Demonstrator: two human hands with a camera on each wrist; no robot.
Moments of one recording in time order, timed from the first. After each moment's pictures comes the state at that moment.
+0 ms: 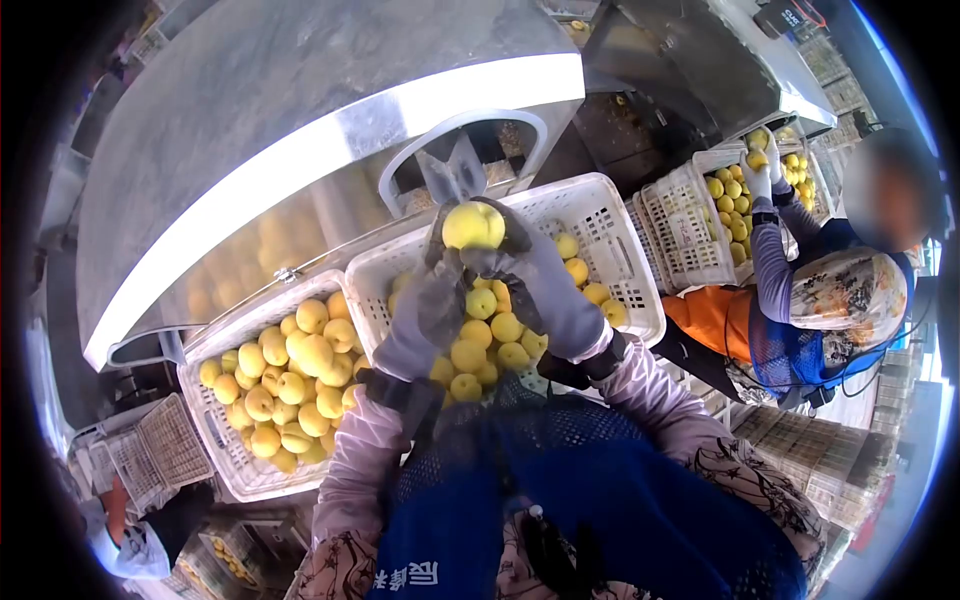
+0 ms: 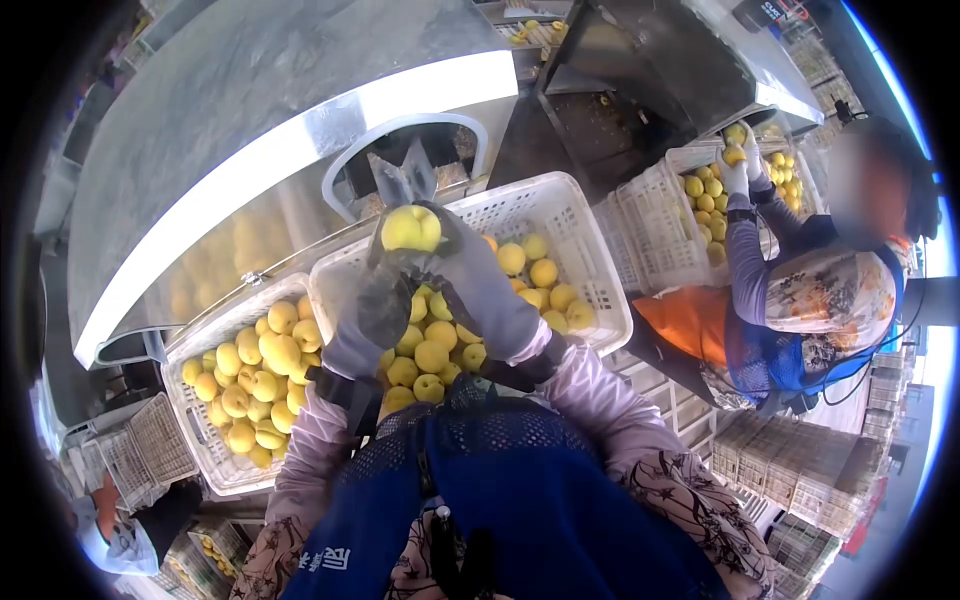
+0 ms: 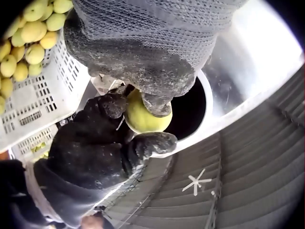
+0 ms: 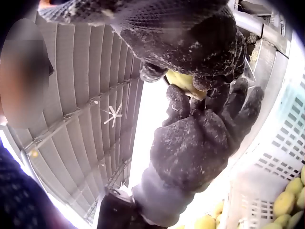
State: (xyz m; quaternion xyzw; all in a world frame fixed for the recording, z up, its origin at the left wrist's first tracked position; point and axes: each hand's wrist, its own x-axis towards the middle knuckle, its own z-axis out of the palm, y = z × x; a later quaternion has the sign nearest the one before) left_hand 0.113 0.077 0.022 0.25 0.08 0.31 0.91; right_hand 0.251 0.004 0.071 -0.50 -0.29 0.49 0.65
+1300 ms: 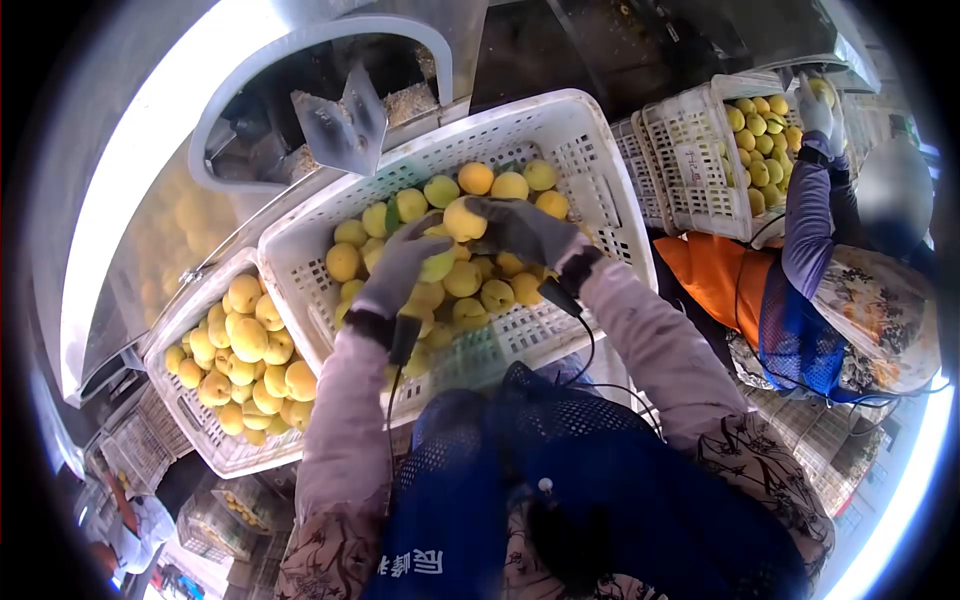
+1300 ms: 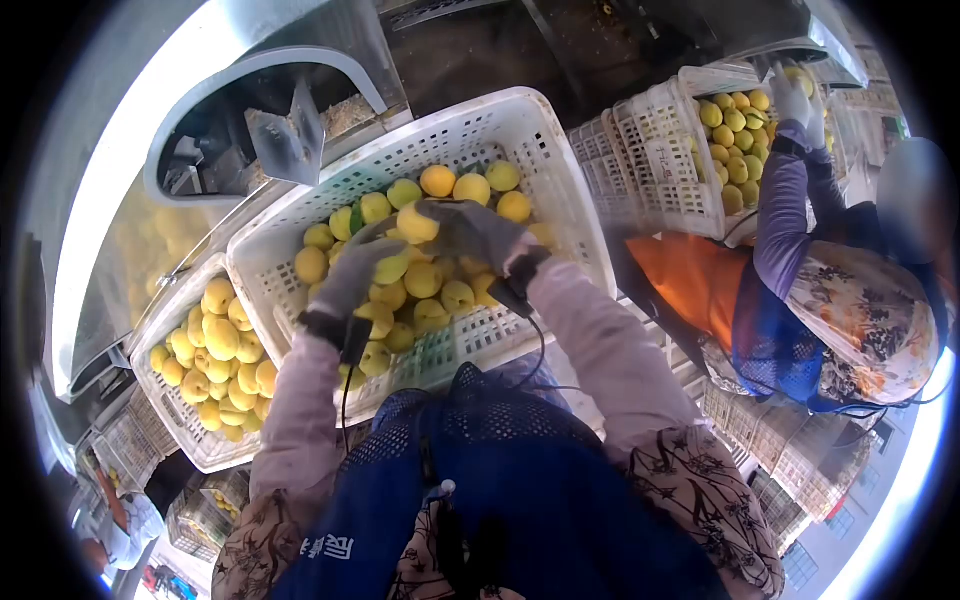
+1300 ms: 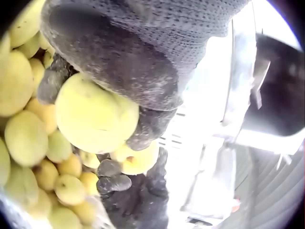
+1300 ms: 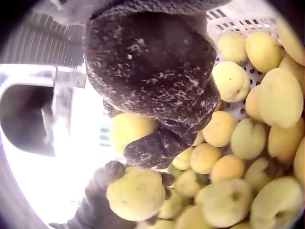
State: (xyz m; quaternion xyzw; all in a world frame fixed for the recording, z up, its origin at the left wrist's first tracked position) left_hand 0.152 0.062 -0.129 0.71 0.36 0.00 0.61; right_hand 0.375 -0.042 -0.100 -0.53 -0.12 0.73 0.41
